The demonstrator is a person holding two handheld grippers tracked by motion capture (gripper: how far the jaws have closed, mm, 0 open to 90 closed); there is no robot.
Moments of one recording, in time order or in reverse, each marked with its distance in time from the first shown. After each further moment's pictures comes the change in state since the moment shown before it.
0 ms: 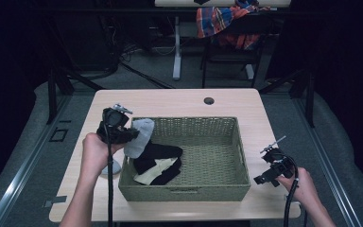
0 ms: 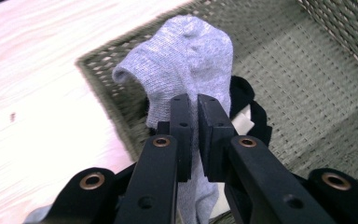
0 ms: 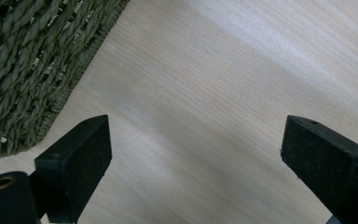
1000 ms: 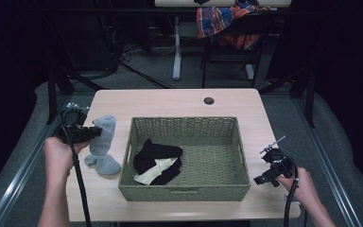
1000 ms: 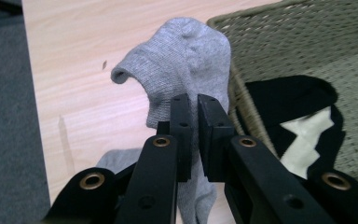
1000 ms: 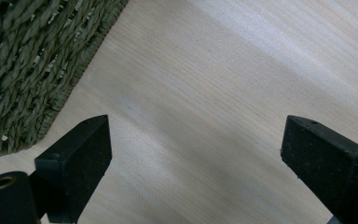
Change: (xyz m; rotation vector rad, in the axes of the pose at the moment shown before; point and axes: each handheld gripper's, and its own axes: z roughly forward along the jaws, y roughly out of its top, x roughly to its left) left arm 0.077 -0.046 -0.027 -0.007 0.131 -0.226; right arm 0.001 -0.001 0.002 -0.014 0.008 0.019
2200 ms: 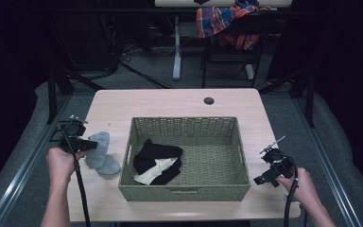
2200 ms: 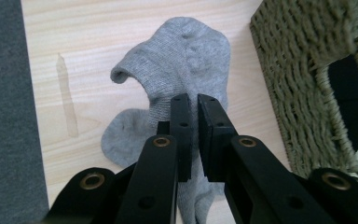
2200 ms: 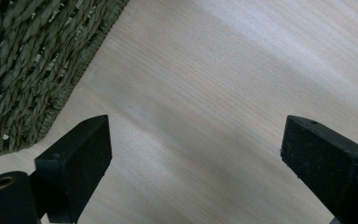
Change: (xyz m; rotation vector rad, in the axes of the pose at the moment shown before) left arm 0.040 -0.034 0.061 0.162 0.021 -0.092; right arm 0.000 0.001 0.000 0.010 0.013 -0.009
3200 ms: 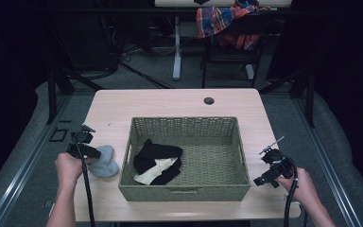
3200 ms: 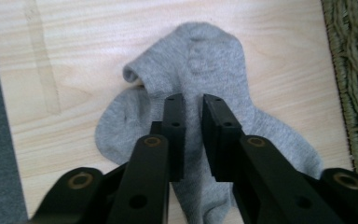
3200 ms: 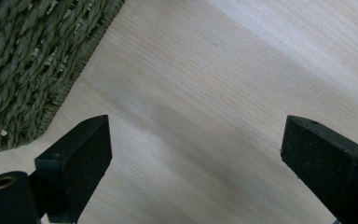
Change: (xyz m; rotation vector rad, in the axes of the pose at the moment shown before) left arm 0.010 -0.011 0.052 0.146 0.030 -0.027; right arm 0.000 0.000 0.001 0.040 -0.009 -0.019
